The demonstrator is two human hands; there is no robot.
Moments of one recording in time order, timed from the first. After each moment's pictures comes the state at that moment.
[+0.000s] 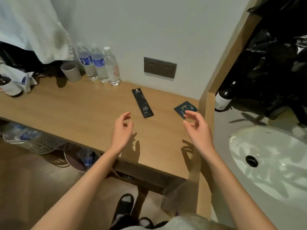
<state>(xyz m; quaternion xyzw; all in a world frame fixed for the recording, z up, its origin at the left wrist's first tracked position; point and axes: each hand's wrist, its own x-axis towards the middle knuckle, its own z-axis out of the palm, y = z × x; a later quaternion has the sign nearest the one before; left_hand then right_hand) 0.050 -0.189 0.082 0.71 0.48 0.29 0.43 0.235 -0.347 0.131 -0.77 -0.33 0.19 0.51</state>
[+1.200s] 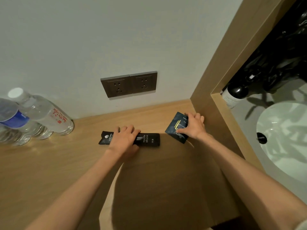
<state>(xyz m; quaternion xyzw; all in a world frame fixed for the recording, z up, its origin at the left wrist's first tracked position) 0.222 0.058 -0.021 0.99 0.05 -0.15 0.01 0.383 -0.169 -0.016 -0.96 -0.11 0.20 0.16</state>
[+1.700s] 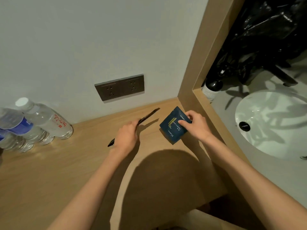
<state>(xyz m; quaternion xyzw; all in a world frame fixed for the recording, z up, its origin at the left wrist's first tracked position) 0.212 0.010 0.045 0.96 0.14 -0.01 0.24 0.321 -0.210 0.068 -0.90 -0.11 0.13 0.39</state>
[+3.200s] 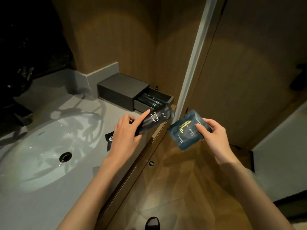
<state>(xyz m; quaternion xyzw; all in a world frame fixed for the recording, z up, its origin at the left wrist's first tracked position) 0.293 -0.749 0.169 0.90 -0.30 0.14 0.30 0.183 -0.986 0.200 -0.76 0.22 -0.24 0.56</state>
